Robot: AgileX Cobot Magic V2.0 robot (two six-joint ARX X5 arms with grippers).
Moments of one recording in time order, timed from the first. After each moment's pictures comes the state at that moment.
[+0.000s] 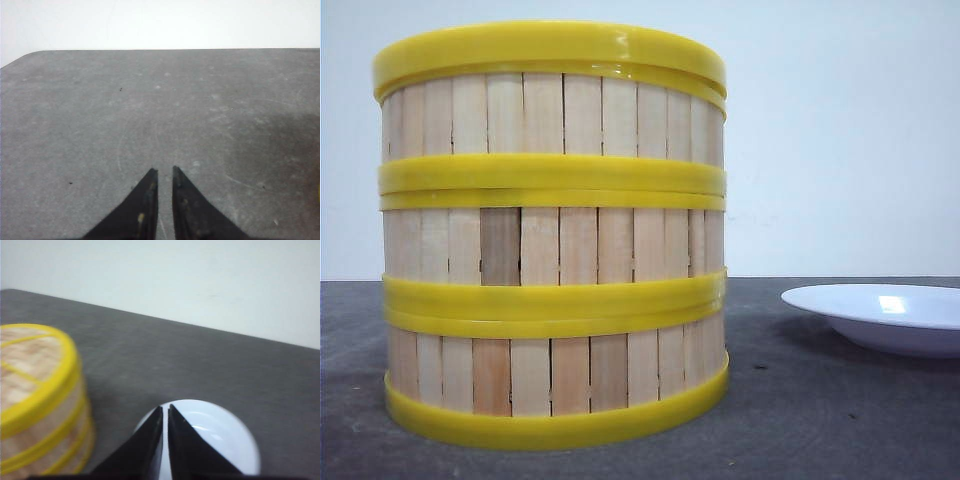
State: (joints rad) left arm -0.06 0.01 0.03 -0.18 -0.12 0.01; right arm 0.78 0.45 0.92 -0.74 0.47 0.12
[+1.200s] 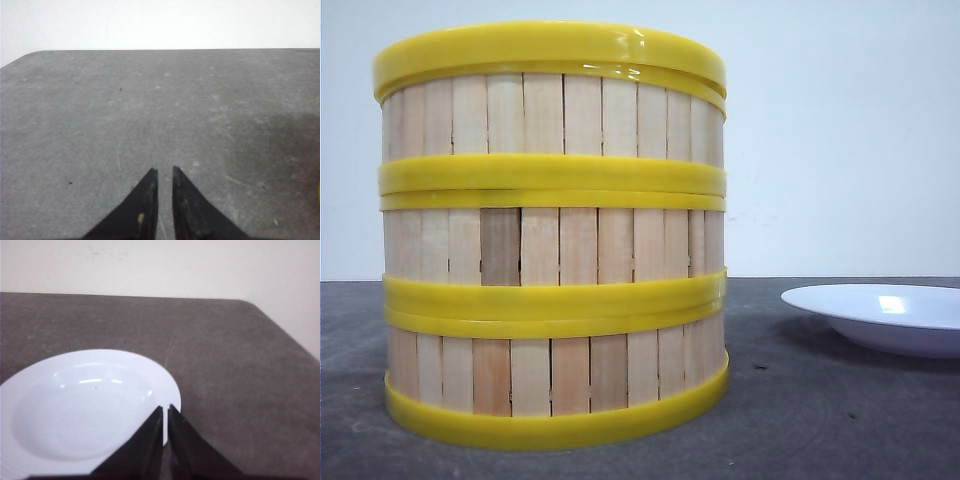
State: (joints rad) left arm -0.06 0.01 0.03 -0.18 -0.12 0.01; right arm -0.02 0.00 0.07 -0.22 0.04 0.03
